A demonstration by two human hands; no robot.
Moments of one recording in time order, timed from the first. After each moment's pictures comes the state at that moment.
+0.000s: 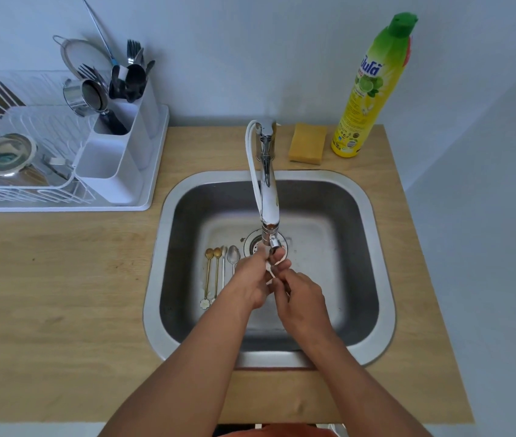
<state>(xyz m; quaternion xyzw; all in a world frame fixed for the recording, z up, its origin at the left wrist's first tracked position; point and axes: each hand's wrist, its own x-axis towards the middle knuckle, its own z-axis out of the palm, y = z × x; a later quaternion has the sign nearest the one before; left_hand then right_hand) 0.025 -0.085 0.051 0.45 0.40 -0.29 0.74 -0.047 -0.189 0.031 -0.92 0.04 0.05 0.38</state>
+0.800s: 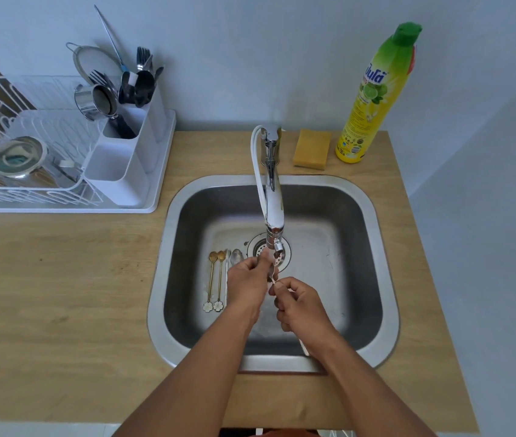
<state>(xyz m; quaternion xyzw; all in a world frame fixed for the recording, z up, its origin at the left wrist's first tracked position) 0.003 -0.075 0.034 0.66 0.32 -0.13 0.67 -0.046 -0.186 0.033 -0.65 0.20 0.22 0.70</state>
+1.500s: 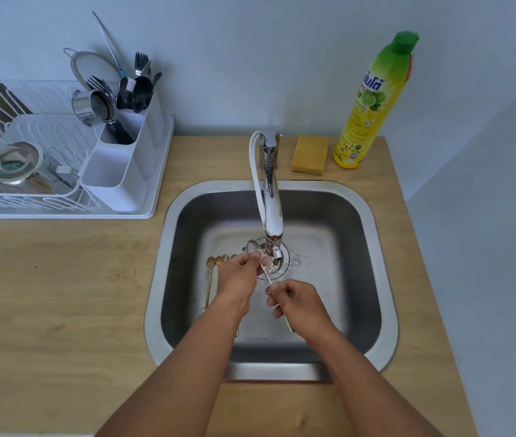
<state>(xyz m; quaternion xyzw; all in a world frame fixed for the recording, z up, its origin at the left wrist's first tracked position) 0.027 -0.061 0.039 0.64 0.34 -0.15 0.67 -0.025 -0.190 0.025 -0.74 0.20 0.21 0.61</state>
